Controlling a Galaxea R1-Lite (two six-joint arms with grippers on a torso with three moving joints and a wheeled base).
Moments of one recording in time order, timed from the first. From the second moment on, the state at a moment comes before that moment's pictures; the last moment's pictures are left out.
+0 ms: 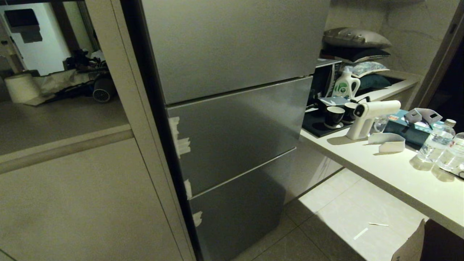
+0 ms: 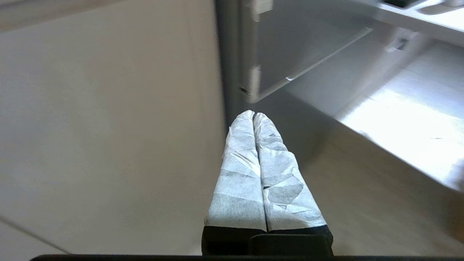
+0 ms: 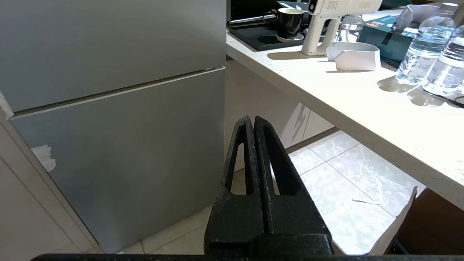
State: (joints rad) left arm -0.01 0.20 -0.31 0.17 -0.07 0.05; right arm -0.01 0.00 0.00 -0.09 0.00 -0.01
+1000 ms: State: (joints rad) left arm -0.03 1.60 -0.87 -0.43 -0.11 -0.32; right arm -0.01 0.00 0.00 -0.09 0.00 -0.01
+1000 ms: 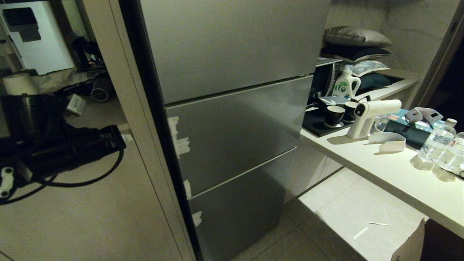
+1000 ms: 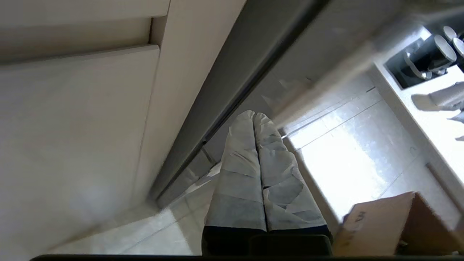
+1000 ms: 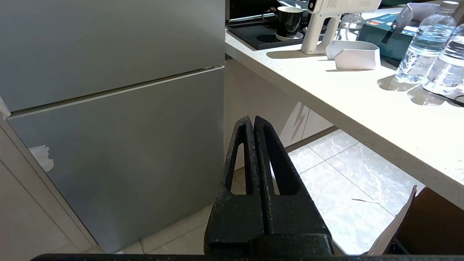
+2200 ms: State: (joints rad) left arm -0.19 1.83 -0.98 -0.73 0.01 -0.47; right arm -0.01 0.00 0.00 -0.08 0.00 -0.01
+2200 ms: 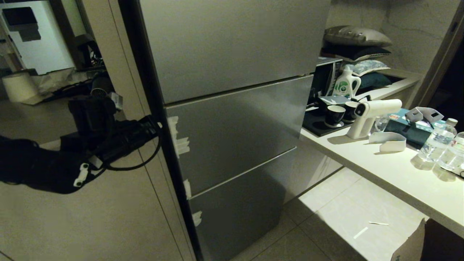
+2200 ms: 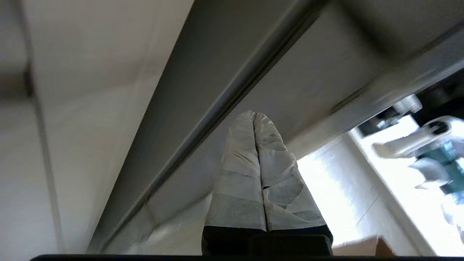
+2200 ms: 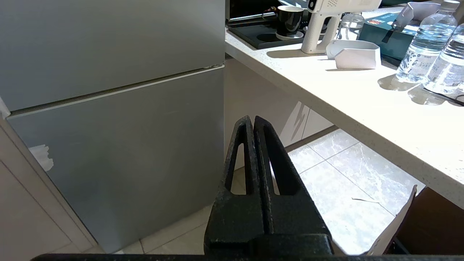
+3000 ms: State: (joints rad) left arm -0.20 1.87 -0.97 -0.83 0.00 -0.47; right arm -0.01 0.00 0.00 -0.09 0.00 -0.01
